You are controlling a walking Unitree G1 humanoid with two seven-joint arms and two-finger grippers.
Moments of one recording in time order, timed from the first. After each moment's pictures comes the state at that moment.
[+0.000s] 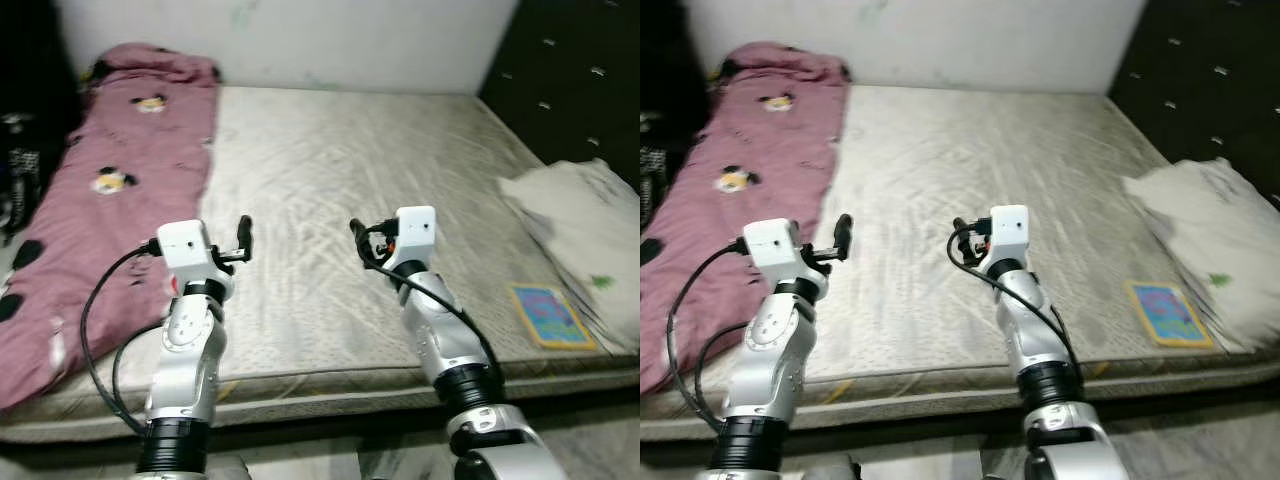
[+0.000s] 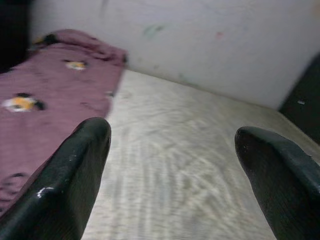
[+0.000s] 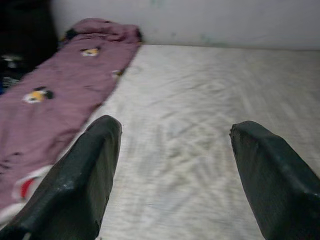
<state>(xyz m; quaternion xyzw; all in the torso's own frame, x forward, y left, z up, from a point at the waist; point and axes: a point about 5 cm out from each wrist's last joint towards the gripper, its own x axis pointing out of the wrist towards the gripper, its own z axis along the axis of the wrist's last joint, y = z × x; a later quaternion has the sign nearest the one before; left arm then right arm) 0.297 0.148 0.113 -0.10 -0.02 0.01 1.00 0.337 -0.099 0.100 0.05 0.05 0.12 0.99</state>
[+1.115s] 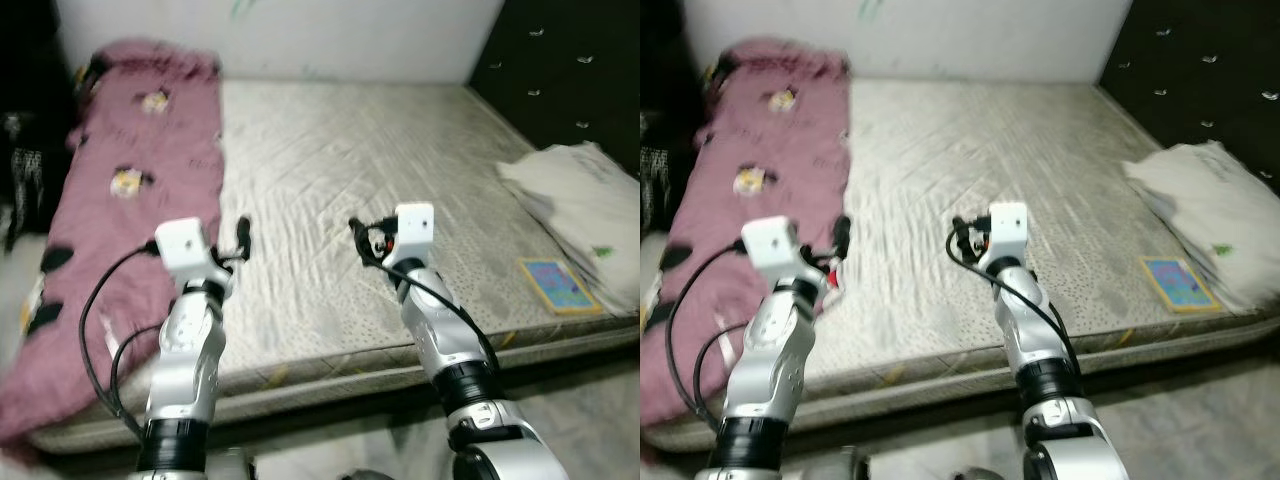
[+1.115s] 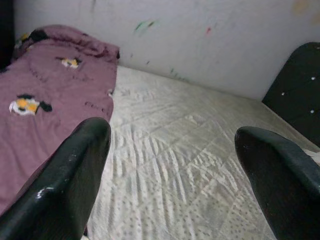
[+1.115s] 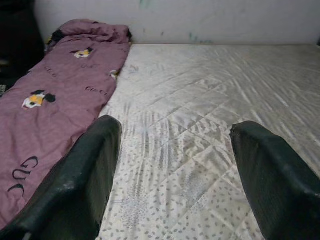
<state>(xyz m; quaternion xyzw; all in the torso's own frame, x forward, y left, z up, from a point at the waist) 0.298 0.146 0.114 -0.11 -0.02 0.01 0.99 0.339 -0.103 0.101 0.05 0.06 0.12 0.99</state>
